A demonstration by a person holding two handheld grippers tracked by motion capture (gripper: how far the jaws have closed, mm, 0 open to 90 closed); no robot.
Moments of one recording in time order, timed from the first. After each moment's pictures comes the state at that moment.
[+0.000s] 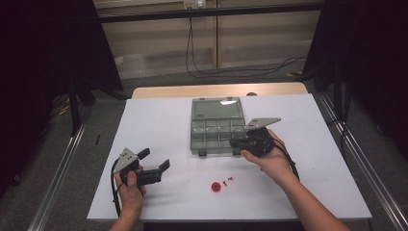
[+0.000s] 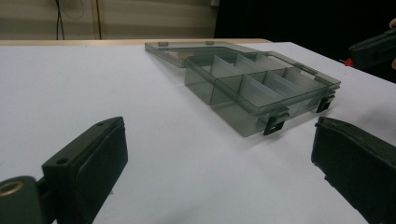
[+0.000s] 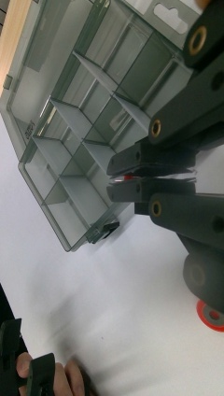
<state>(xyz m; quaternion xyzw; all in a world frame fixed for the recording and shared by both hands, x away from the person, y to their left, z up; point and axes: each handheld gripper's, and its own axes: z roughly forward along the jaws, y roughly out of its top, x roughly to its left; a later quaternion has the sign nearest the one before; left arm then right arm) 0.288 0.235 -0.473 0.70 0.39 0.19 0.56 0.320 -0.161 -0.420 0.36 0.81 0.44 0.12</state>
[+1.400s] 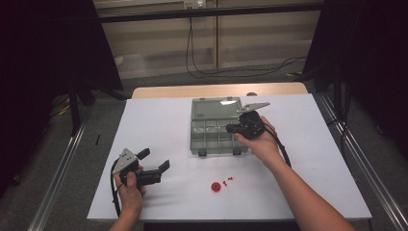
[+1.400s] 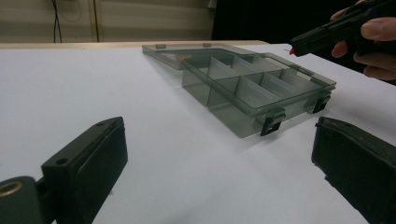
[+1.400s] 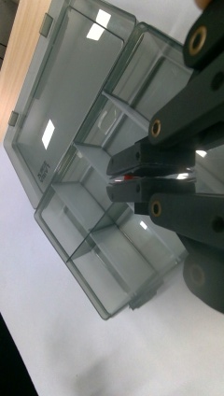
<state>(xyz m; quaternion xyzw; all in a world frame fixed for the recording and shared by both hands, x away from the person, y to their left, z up) 0.287 0.237 -0.472 0.71 0.38 0.19 0.56 0.379 -0.152 -0.427 0.41 0.80 0.42 0.14</state>
